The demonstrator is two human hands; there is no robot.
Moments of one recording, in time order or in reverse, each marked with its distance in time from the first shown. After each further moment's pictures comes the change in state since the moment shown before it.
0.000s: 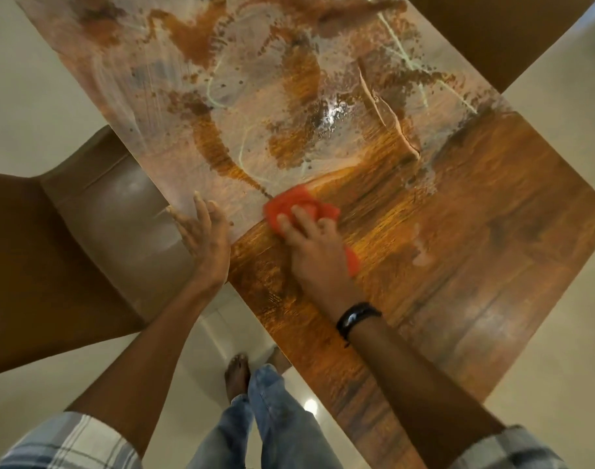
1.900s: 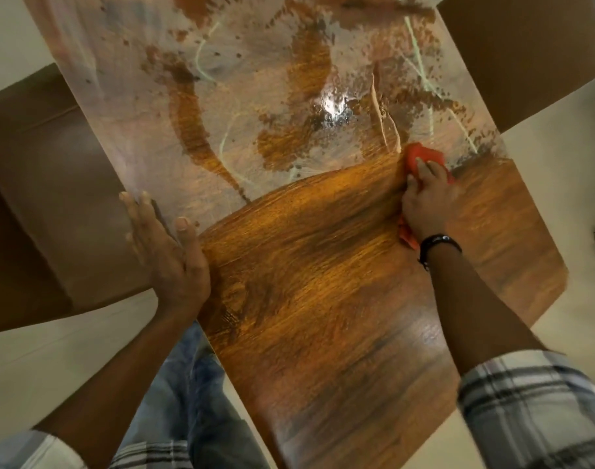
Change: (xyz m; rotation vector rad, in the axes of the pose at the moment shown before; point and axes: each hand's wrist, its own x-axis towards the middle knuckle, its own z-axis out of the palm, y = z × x) left_hand -0.013 -0.014 0.033 0.120 0.506 0.187; right_hand 0.118 0.228 -0.063 -0.054 0.121 0.509
